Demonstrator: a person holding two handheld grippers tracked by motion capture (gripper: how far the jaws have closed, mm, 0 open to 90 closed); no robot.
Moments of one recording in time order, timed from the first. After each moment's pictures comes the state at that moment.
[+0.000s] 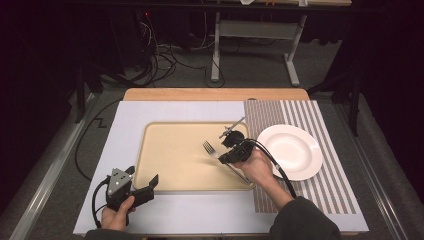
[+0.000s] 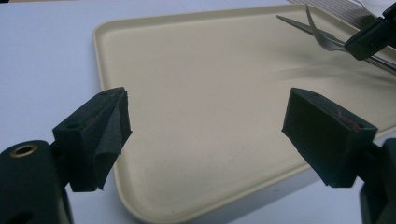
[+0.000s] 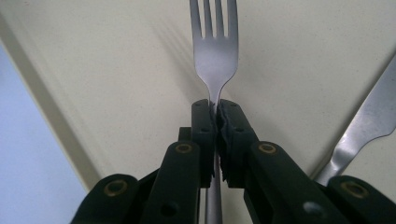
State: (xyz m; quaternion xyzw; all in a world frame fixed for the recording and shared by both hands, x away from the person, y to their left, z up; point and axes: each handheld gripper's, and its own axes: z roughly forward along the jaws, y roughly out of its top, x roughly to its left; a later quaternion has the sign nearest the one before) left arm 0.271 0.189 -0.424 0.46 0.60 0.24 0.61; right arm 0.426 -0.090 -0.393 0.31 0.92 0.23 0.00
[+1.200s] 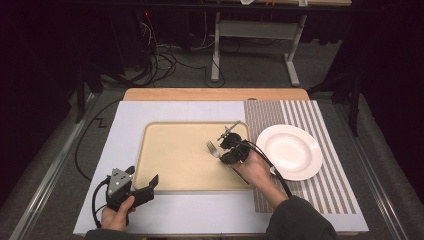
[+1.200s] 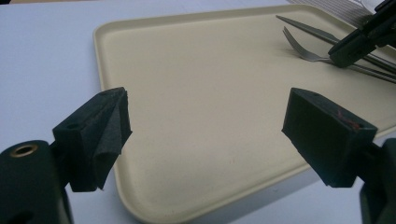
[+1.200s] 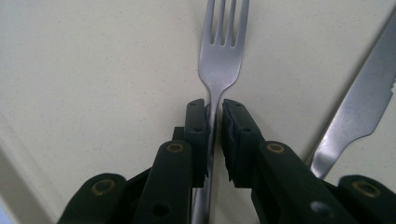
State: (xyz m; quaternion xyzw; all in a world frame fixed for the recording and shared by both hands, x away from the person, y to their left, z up) left arm 0.270 0.189 -0.424 0.46 0.60 0.25 0.61; right arm 0.432 -0.085 -0.411 0.32 0.92 0.20 0.06
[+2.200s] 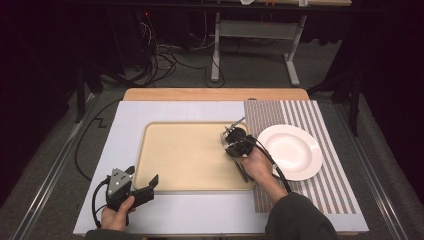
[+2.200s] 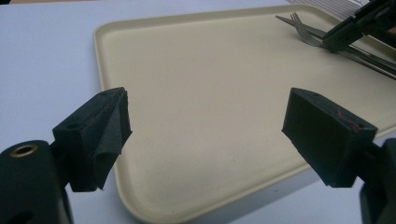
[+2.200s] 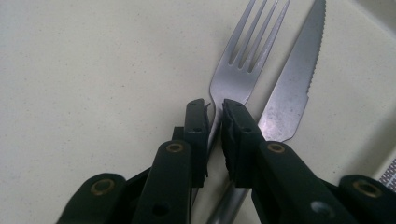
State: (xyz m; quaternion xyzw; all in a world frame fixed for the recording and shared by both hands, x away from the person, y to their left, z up) left arm 0.270 0.189 -0.424 0.46 0.60 0.25 0.61; right arm 0.449 -0.097 -0.414 0.35 0.91 0.20 0.11
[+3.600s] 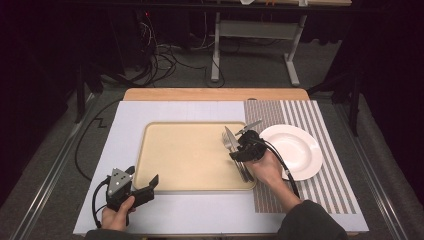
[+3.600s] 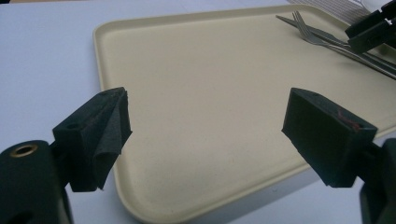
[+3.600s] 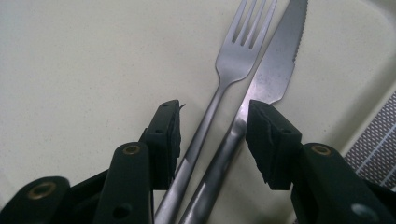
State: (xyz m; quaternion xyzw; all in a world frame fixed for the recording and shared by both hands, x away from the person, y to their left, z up) left arm 0.270 0.189 -0.424 0.46 0.60 0.25 0.61; right arm 0.436 -0.133 -0.410 0.36 0.89 0.26 0.08
